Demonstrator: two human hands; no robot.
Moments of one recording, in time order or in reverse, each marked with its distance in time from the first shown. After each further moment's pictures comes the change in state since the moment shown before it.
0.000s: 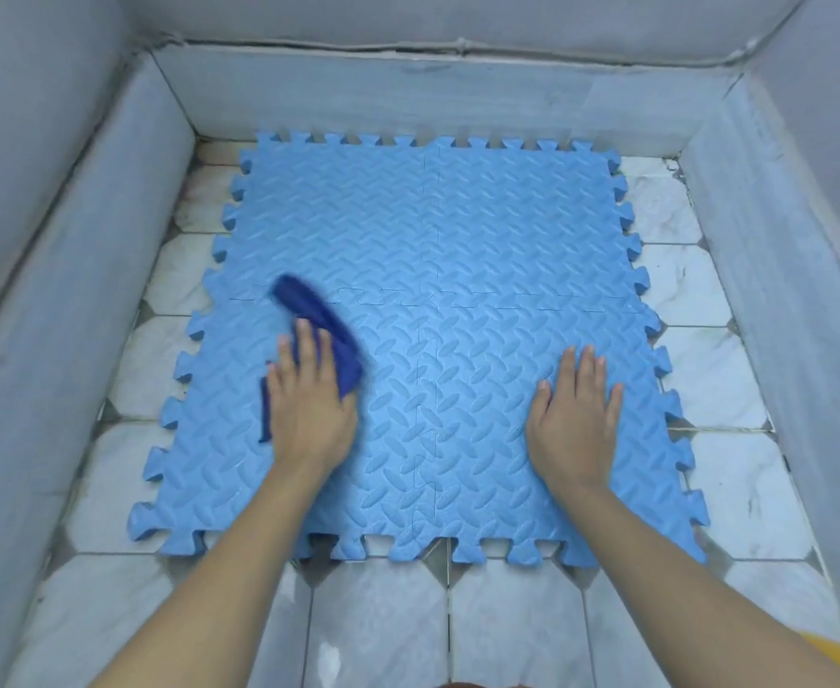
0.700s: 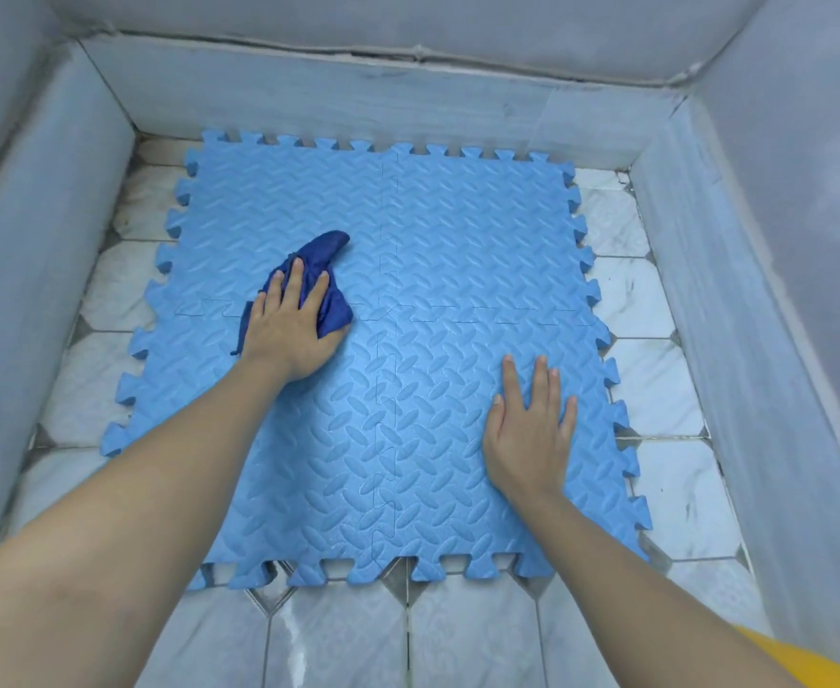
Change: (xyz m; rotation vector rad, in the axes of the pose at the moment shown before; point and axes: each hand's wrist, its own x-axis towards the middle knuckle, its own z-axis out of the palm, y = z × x) left_hand 0.114 0.017 -0.022 -0.001 -0.190 0.149; right_hand 0.003 0.002 -0.003 -0.037 -0.083 -0.027
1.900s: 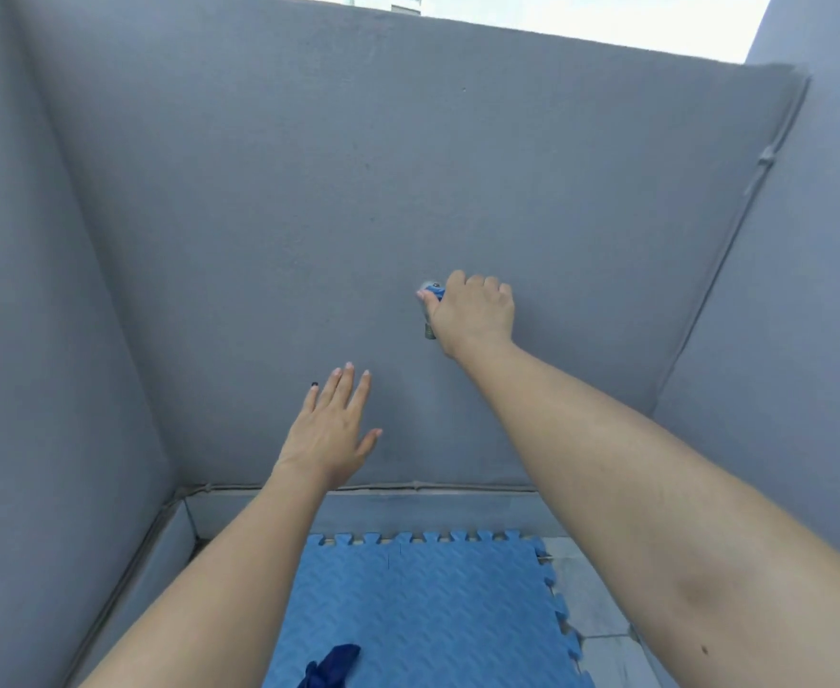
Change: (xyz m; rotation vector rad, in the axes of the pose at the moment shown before) left_hand 0.096 0.078 -0.375 0.191 0.464 0.256; right_hand 0.320 -0.268 -0.470 -0.211 0.458 -0.223
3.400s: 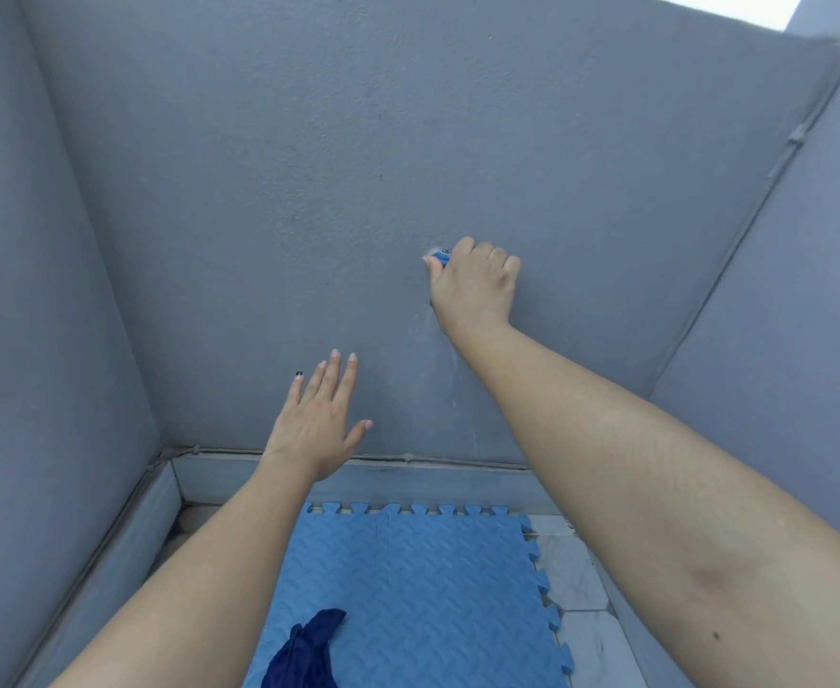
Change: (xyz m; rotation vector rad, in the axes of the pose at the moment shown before) left_hand -0.014 -0.008 0.035 -0.032 -0.025 -0.042; right_hand 0.000 -0.011 0.018 -0.033 0.176 0.039
